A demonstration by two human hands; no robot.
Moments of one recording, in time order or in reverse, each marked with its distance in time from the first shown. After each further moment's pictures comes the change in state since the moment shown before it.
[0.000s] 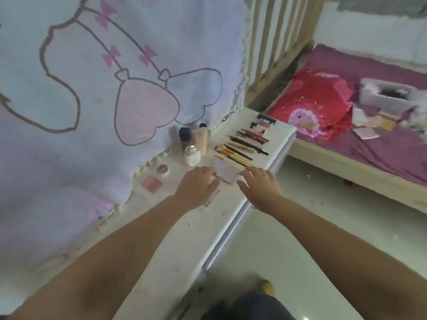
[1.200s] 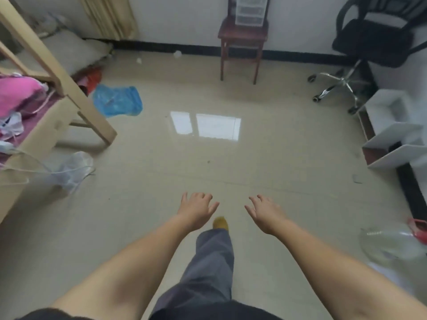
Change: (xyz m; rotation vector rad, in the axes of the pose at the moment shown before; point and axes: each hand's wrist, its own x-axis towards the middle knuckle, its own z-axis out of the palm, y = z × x) left_hand -0.487 0.891 0.427 0.551 -0.948 1.719; right_hand -1.046 0.213 0.166 0.715 0.119 2.073
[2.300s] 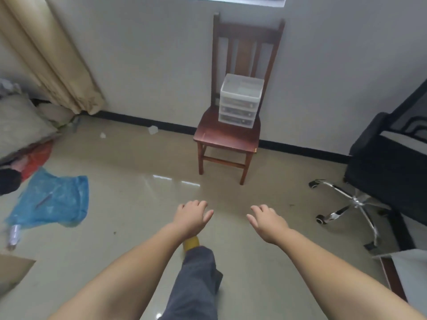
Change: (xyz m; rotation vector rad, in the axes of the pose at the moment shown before) left_hand 0.745 0.038 -0.480 -0.068 0.135 -0.010; right_hand 0.694 0.182 -0.542 -0.009 0.044 -0.015
